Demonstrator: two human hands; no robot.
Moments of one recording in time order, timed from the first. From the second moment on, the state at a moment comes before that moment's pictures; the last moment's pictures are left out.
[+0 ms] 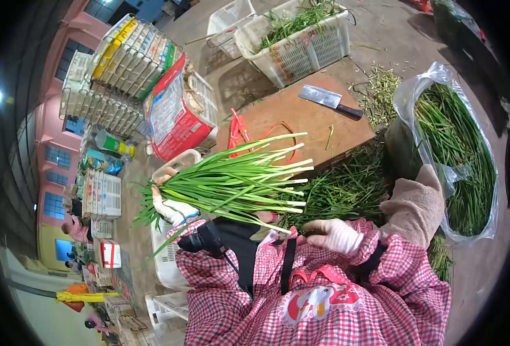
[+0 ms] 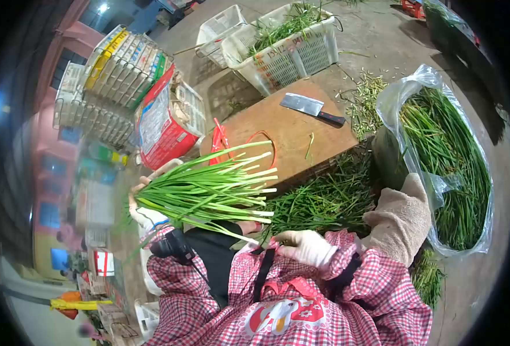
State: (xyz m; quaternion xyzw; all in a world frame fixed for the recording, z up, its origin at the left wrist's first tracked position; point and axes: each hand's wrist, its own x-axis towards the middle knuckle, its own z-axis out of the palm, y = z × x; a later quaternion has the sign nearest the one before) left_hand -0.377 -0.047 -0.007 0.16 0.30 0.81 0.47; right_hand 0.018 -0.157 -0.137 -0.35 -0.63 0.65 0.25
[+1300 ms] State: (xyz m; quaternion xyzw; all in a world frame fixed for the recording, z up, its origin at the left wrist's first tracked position) left_hand -0.368 -0.073 0.038 0.16 0.27 0.82 0.47; right_hand 0.070 -0.122 -0.114 -0.42 -0.84 0.28 -0.19
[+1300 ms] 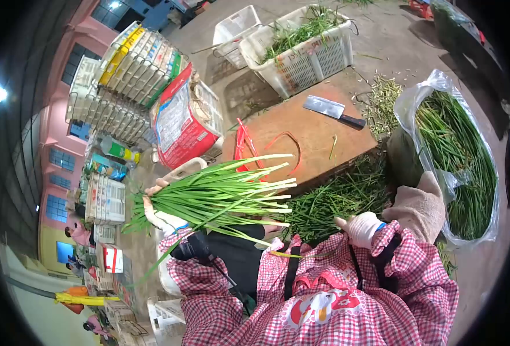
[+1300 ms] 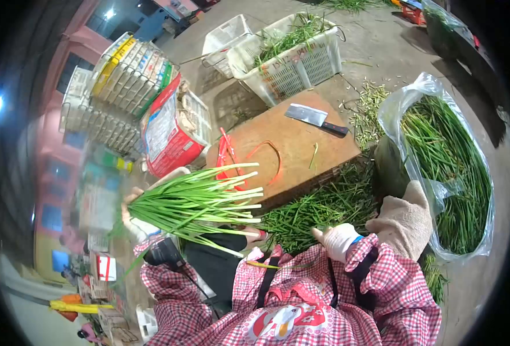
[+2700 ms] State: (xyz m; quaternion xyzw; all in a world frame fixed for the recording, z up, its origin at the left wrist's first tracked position) left_hand -0.296 -0.079 0.076 0.35 -0.12 0.63 0.68; right_hand 0.013 -0.120 -0.078 -0.23 -0.45 0.80 0.32
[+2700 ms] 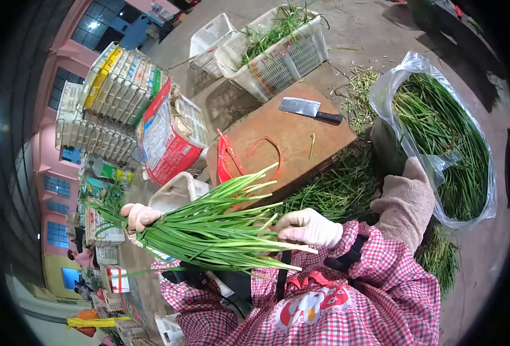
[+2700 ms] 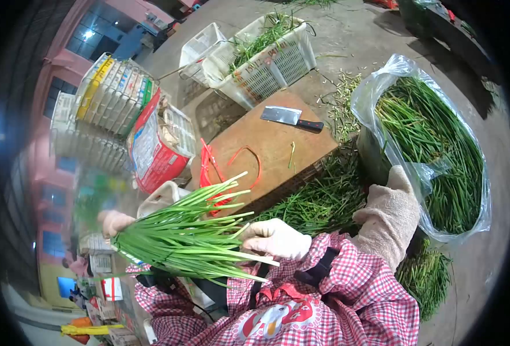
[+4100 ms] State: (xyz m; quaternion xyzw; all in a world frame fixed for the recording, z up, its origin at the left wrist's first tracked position) left_hand -0.322 -0.035 0.072 0.21 0.21 0.75 0.60; right_hand 0.099 -0.136 -0.044 -0.50 -0.84 0.23 -0.03
